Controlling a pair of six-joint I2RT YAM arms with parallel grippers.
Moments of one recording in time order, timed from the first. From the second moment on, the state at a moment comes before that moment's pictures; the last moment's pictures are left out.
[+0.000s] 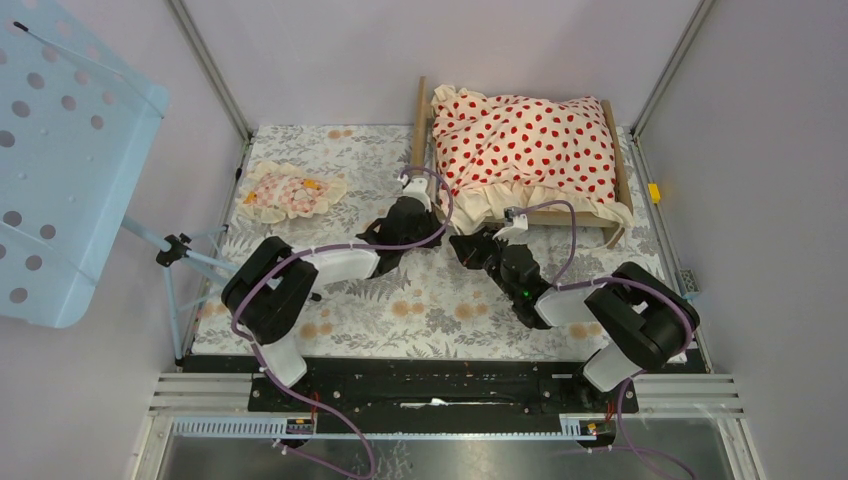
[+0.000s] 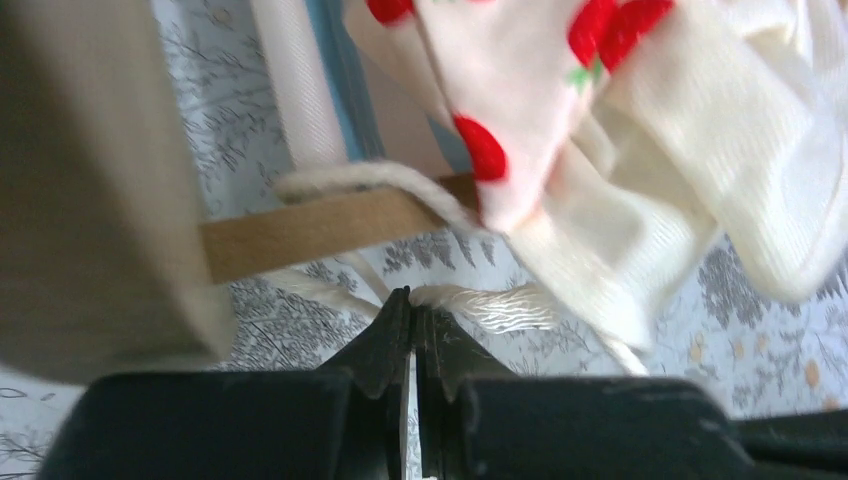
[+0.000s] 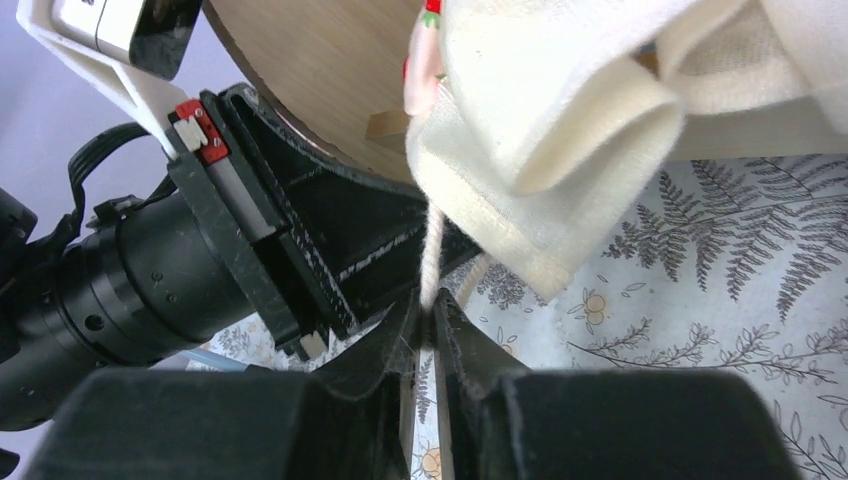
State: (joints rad) left arm -0.70 1.74 0.94 0.31 -0.10 -0.54; right arm 0.72 1.57 0.42 1.05 0.17 0.78
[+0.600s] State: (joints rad) left arm -0.70 1.74 0.89 0.33 0.01 -0.46; right arm 0.72 1.56 0.47 0.95 0.23 0.74
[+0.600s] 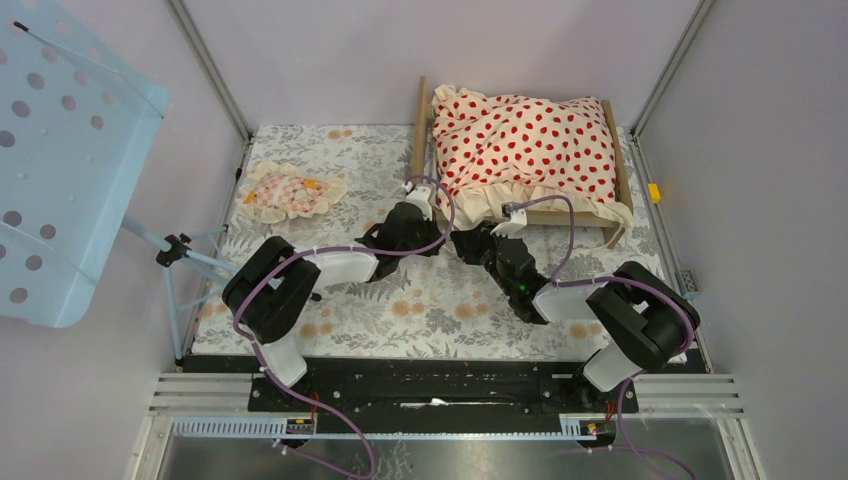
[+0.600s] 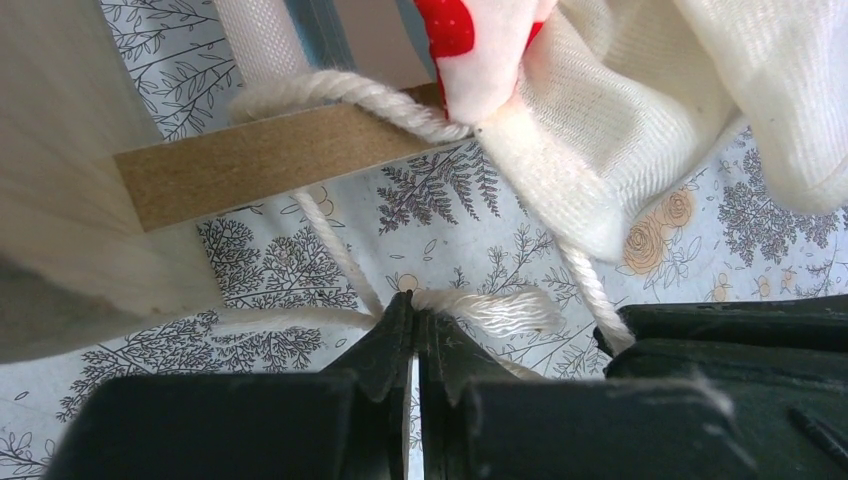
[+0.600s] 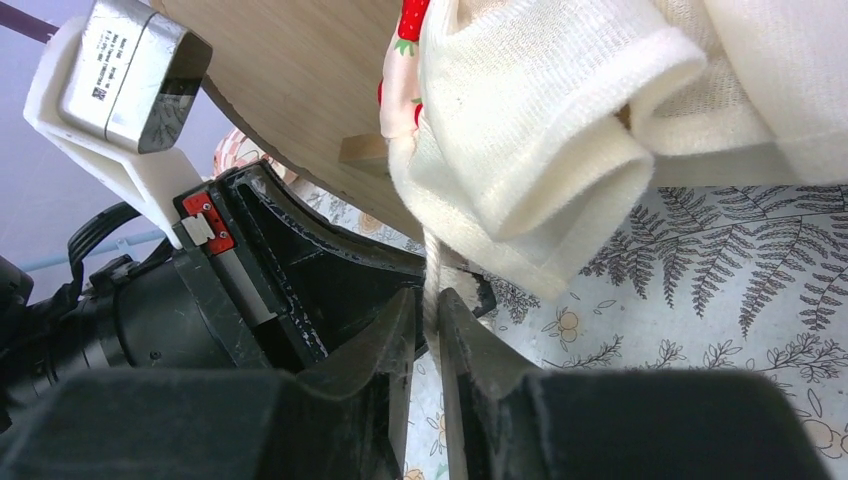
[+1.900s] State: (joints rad) left arm -0.73 1.80 0.92 0.31 0.17 -0.35; right arm 0.72 1.55 0.49 0.92 0.30 0.76
